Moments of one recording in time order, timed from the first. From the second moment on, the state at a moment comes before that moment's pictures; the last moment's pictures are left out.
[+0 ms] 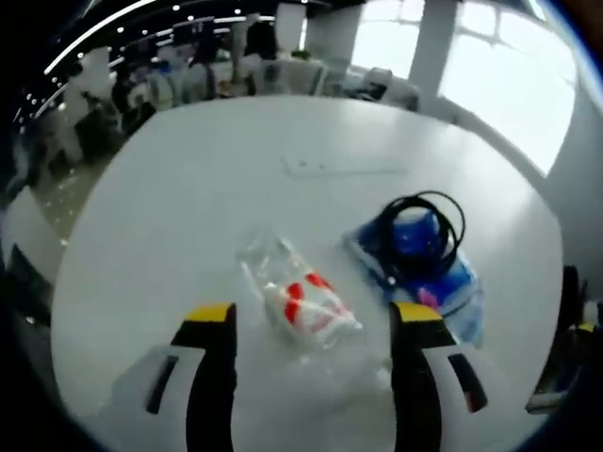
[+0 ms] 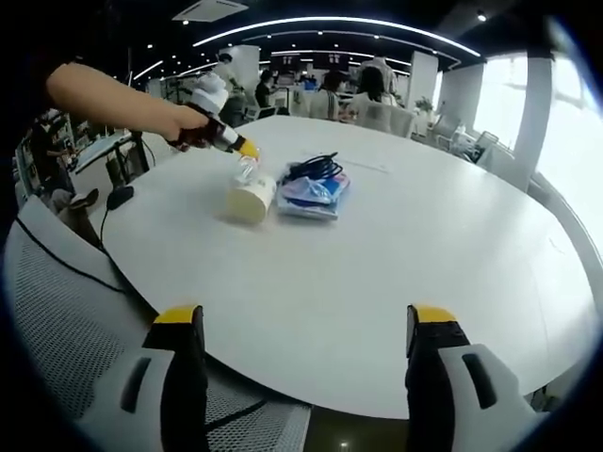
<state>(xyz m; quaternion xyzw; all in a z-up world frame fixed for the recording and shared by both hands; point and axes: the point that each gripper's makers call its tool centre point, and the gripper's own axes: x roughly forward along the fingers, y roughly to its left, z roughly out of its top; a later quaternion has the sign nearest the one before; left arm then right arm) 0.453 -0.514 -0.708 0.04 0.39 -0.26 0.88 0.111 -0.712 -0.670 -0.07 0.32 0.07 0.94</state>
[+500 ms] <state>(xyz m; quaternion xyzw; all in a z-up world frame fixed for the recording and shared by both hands) 0.463 -0.518 -0.734 0.05 0.42 -0.25 0.87 0.109 -0.716 -0.672 -0.07 0.33 0.06 0.94</state>
